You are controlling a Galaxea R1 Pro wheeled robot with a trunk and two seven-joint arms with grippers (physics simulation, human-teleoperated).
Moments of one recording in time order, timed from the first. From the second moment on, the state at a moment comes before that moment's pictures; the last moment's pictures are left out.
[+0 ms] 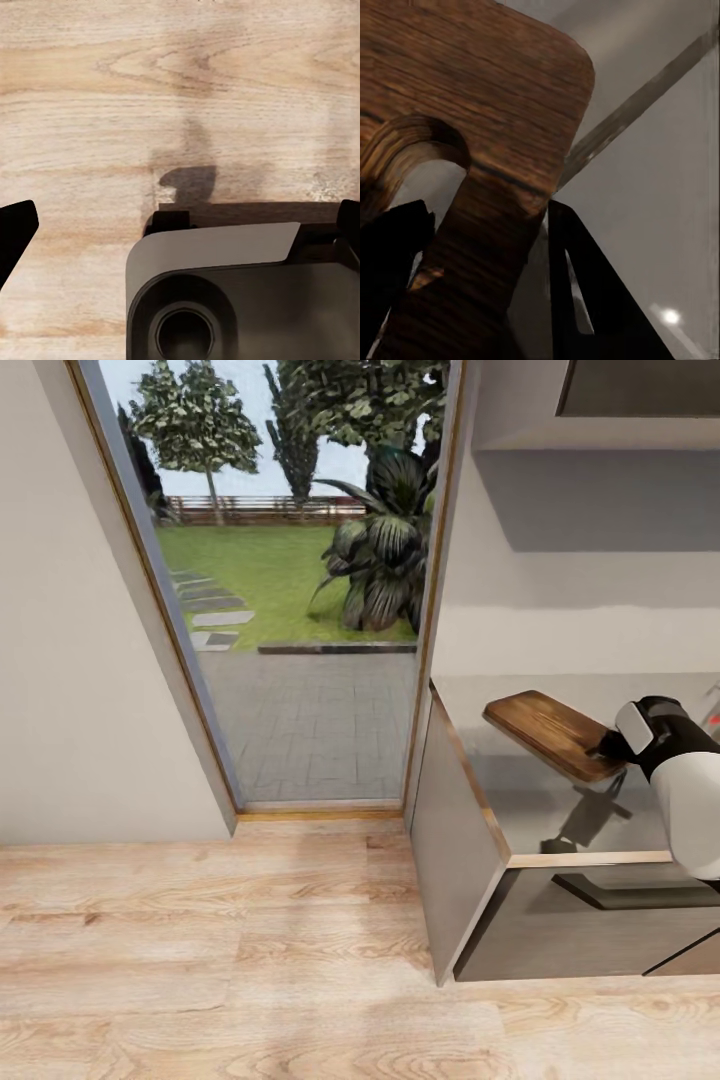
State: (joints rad) left arm 0.01 0.02 0.00 -0.39 0.00 -0.32 0.00; right arm -1.43 -0.33 -0.32 -0.31 -0.02 0.74 -0.44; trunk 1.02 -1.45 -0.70
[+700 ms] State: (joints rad) left arm 0.01 0.02 0.00 -0.39 0.00 -0.32 0.00; right arm -1.43 -0.33 -0.32 -0.42 -0.03 0.85 -0.44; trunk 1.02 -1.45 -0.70
